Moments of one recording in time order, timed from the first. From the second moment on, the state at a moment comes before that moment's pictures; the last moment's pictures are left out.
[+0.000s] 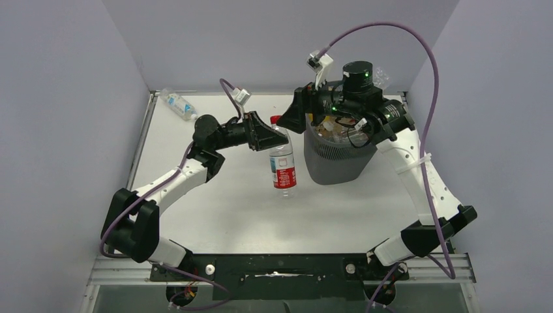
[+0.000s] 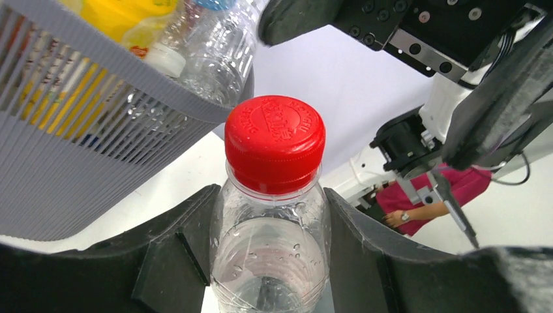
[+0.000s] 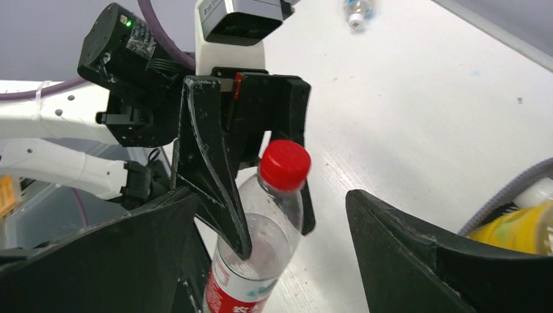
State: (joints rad) left arm -0.50 1.46 0.98 0.76 0.89 -1.07; right arm 0.52 1.49 1.85 -0.74 -0.59 0.15
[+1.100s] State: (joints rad) left arm -0.19 1.27 0.79 0.65 0.60 -2.07; right arm 1.18 0.86 0.97 -0.18 0.36 -0.33
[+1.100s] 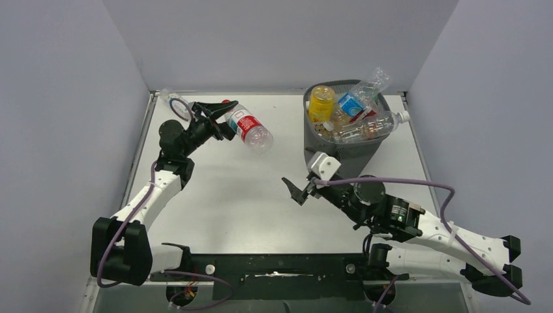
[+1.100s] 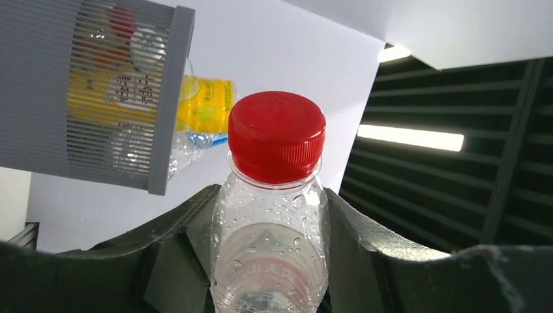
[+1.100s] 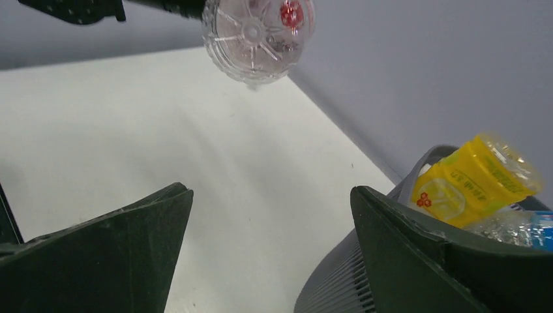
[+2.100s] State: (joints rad) left arm -0.44 1.27 0.69 0.70 0.30 -2.10; right arm 1.19 1.00 0.80 0.55 0.39 -0.52
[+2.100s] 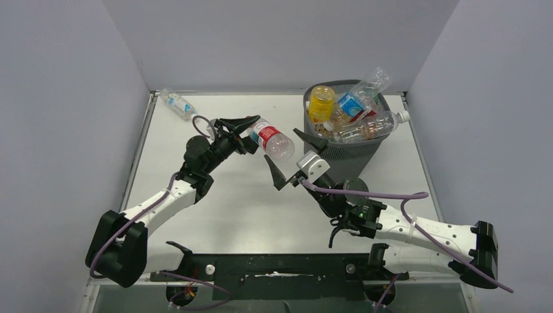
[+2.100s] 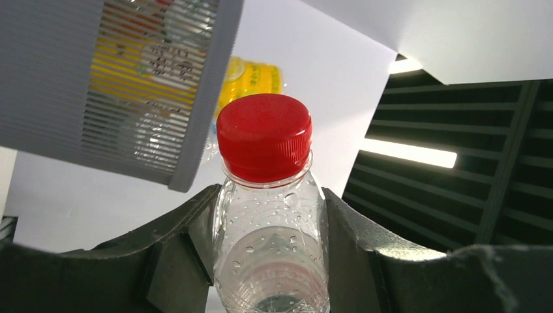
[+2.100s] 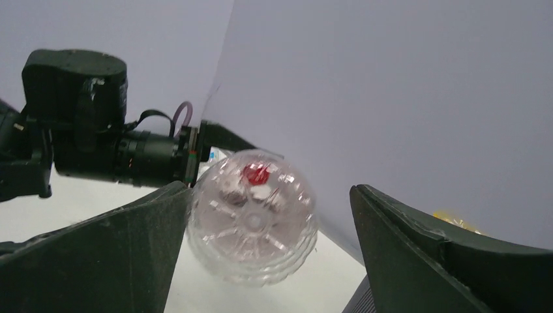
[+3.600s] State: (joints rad) left arm -0.12 1.28 1.00 0.43 0.67 -1.33; right arm 0.89 1.33 2.06 -0.35 0.52 -0.28
